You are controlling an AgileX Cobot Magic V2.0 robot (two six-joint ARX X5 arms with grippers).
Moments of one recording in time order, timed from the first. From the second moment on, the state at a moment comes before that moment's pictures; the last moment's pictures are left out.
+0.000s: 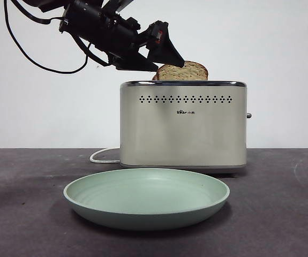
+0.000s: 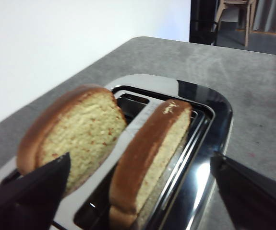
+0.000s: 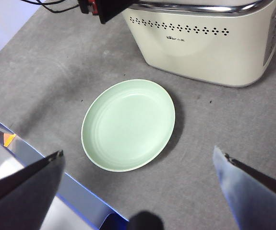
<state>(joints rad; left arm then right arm) -0.48 1.79 1.34 0.16 0.44 0.24 0.11 0.77 1.03 -1.00 -0.58 -0.10</state>
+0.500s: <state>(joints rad) -0.51 1.84 1.34 0.20 0.41 0.23 0.11 0.77 1.03 -1.00 -0.58 -0.10</state>
